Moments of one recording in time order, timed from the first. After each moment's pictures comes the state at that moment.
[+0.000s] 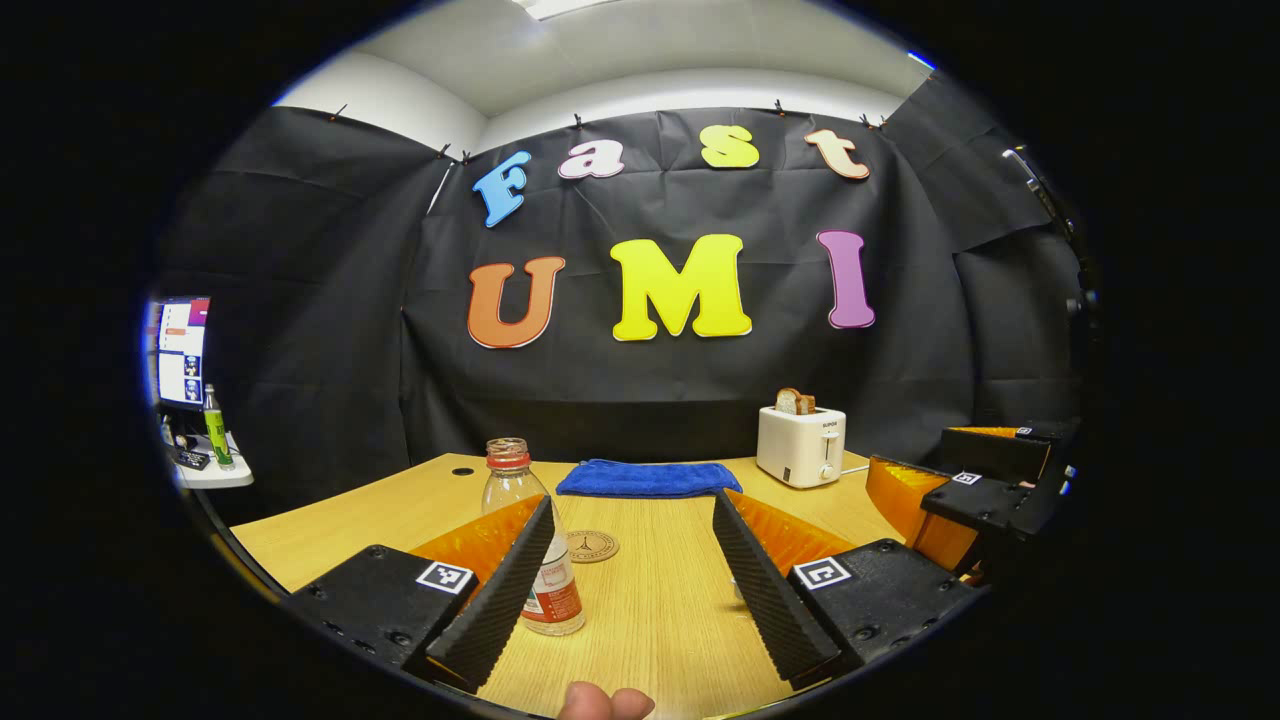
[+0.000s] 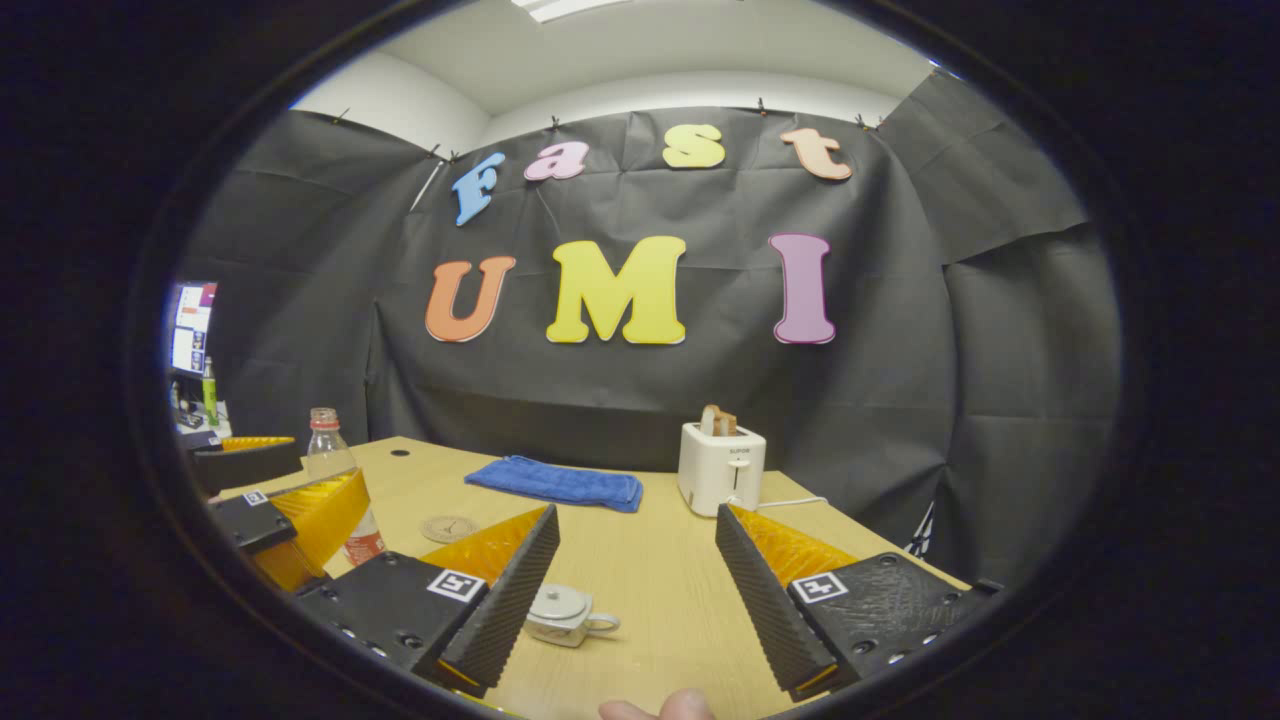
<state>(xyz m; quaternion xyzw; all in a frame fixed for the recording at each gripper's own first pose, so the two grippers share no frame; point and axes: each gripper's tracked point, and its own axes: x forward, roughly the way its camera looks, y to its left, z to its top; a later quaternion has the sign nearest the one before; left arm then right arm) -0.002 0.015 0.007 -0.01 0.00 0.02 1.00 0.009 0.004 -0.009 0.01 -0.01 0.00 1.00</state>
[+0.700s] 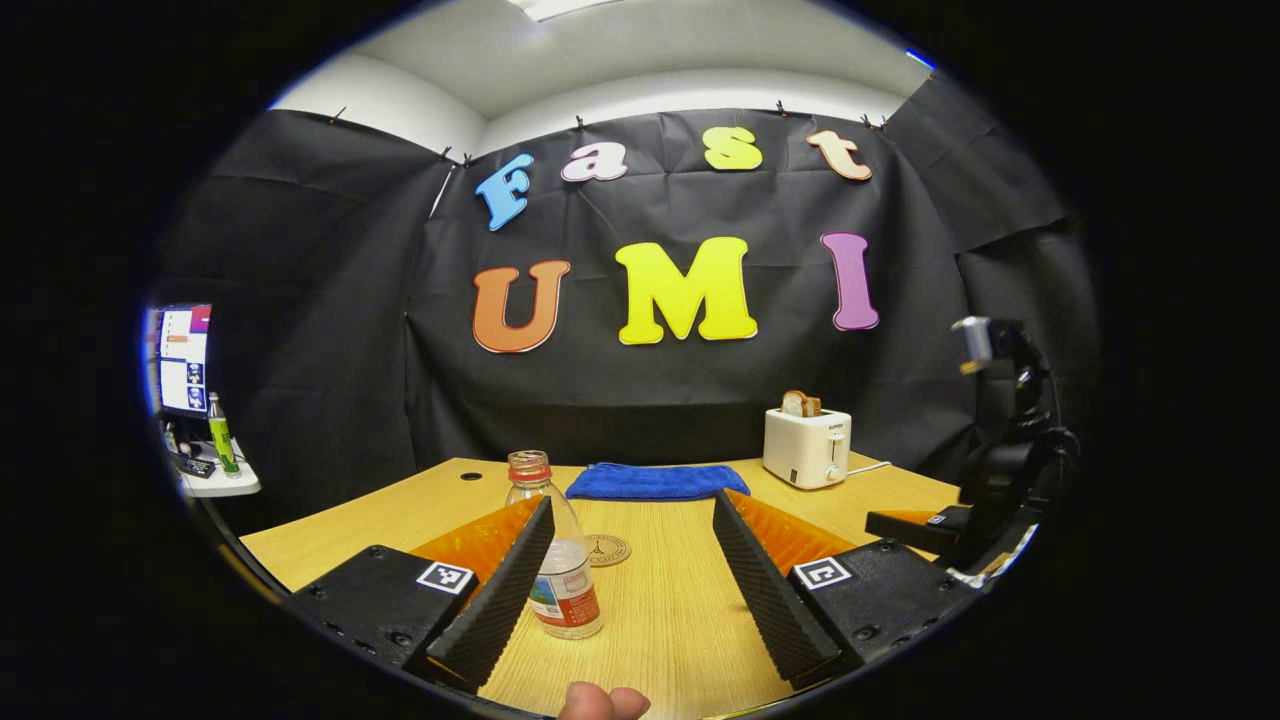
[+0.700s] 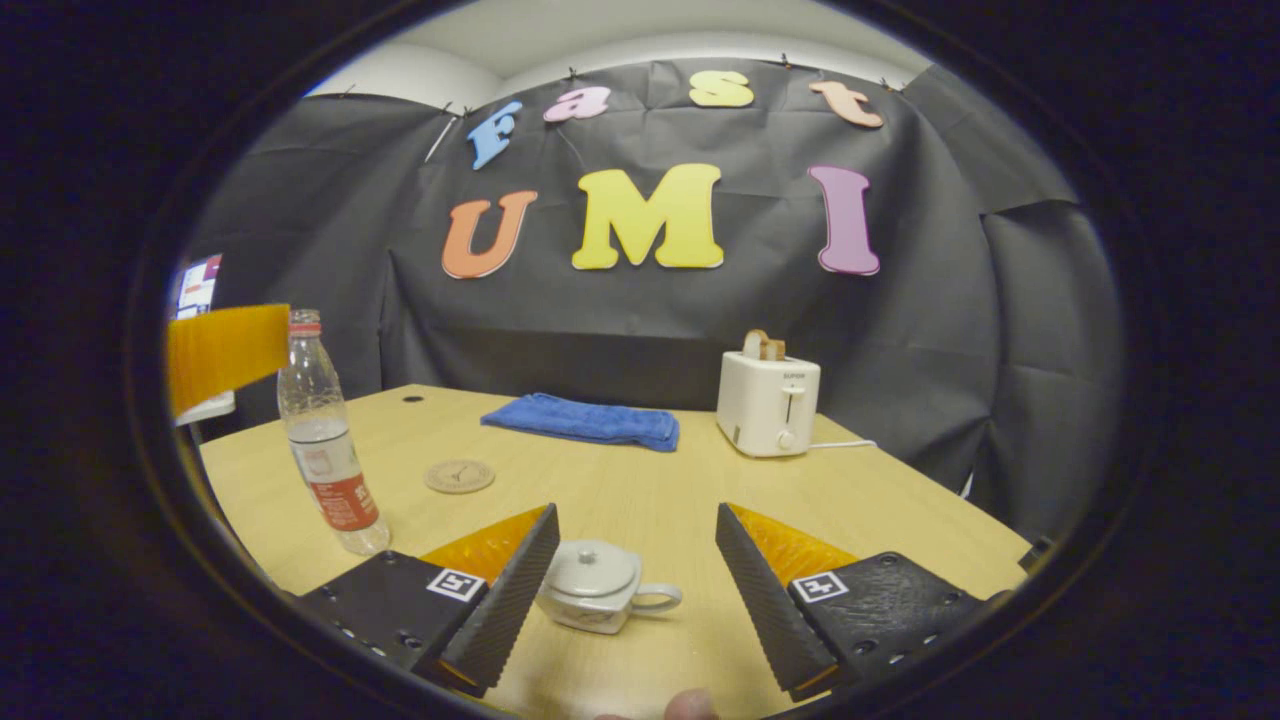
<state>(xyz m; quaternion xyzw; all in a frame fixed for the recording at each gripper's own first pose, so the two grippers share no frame) -0.005 0.027 0.015 -0.01 0.00 0.02 1.00 0.065 0.045 -0.099 0.00 0.08 0.03 1.00</state>
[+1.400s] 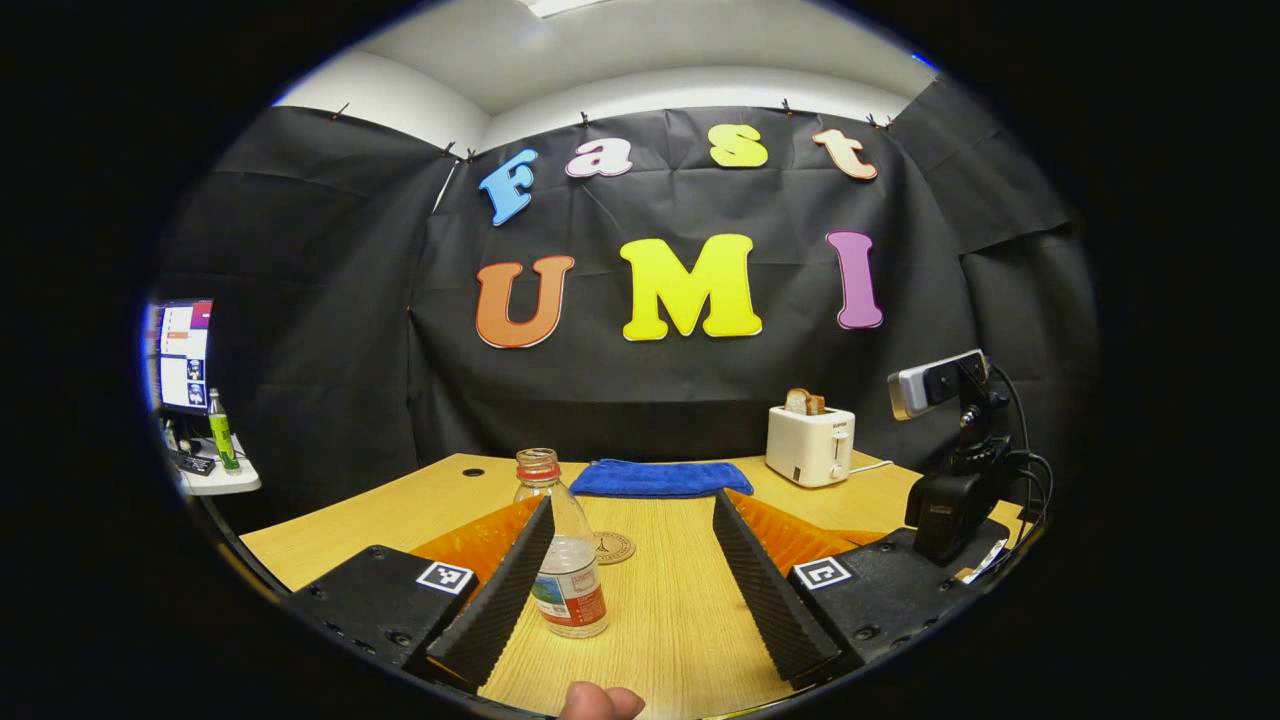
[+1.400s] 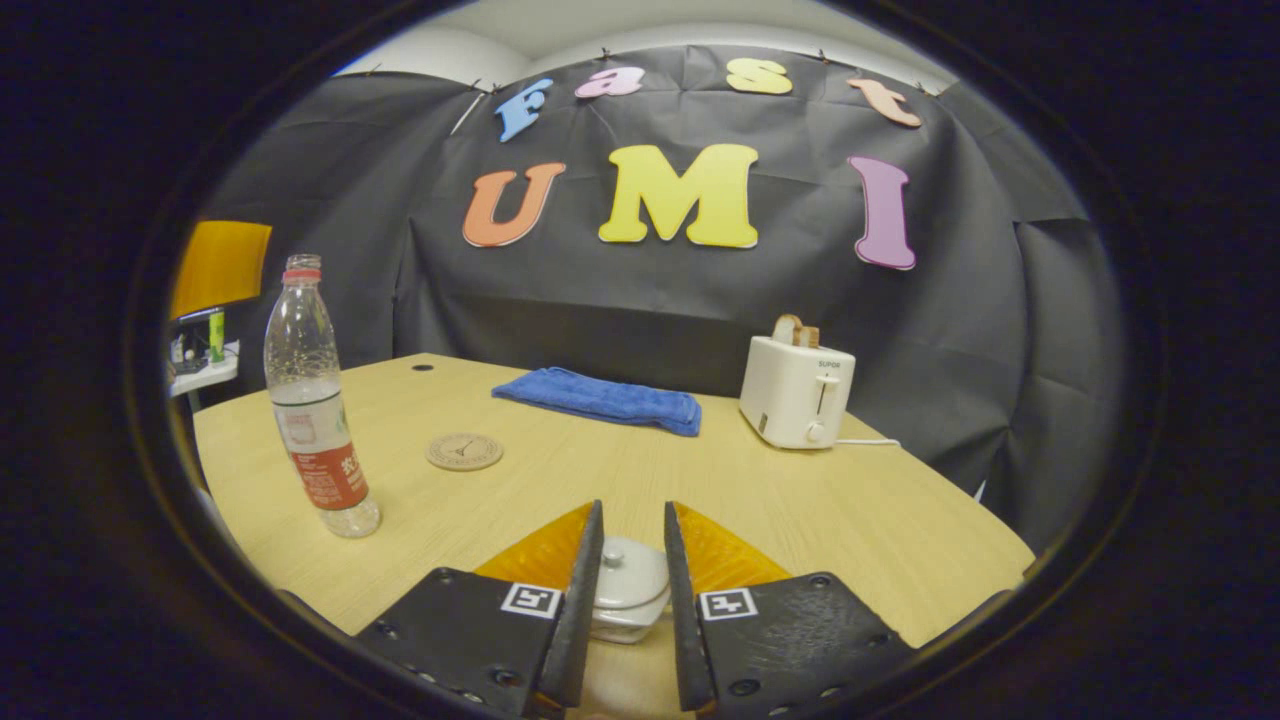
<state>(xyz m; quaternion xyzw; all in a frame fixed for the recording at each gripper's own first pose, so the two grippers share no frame) -0.003 0.034 0.011 -0.01 0.01 0.02 1.00 0.083 0.061 -0.111 -0.04 0.10 0.05 0.99</state>
